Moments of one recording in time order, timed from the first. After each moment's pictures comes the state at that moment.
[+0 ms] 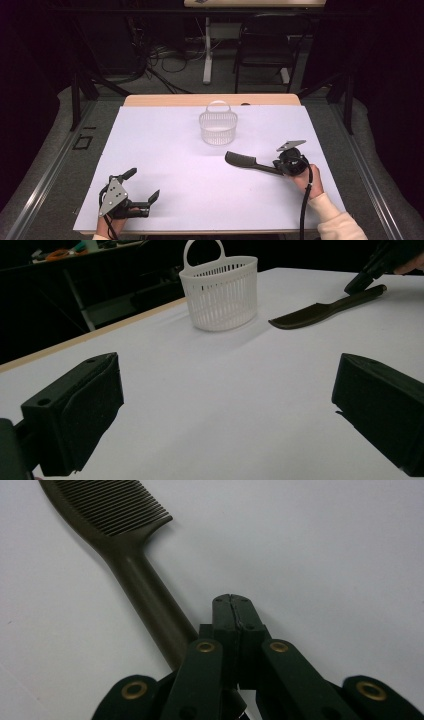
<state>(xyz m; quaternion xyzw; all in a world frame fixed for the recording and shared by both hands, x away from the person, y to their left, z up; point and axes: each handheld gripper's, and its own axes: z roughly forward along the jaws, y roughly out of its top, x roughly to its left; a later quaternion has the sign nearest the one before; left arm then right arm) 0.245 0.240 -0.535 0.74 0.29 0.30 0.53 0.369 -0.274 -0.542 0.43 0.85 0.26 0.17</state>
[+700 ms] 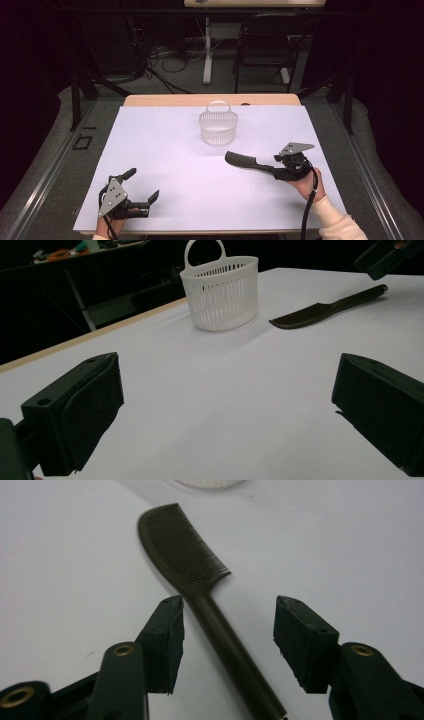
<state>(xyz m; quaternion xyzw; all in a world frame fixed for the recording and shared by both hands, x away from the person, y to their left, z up) 0.244 0.241 -0.534 0.73 0.29 0.30 0.53 0.337 -0.264 -0.511 0.37 0.84 0.36 0.18</state>
